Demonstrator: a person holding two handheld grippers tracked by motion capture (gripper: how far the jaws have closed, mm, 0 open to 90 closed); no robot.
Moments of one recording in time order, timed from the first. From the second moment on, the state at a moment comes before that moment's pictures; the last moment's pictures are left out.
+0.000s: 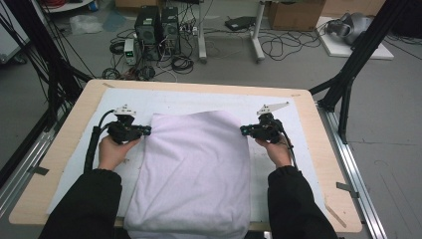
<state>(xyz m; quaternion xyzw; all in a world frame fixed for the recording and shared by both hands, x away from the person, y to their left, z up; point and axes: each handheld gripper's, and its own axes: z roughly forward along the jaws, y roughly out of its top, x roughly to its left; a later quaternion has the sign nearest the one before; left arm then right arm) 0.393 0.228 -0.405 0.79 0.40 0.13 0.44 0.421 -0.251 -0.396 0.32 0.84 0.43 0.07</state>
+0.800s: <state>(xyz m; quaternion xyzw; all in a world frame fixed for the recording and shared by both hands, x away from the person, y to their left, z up) 0.371 0.227 -0.426 0.80 0.41 0.11 0.42 0.386 -0.243 -0.417 0.32 0.85 0.40 0.06</state>
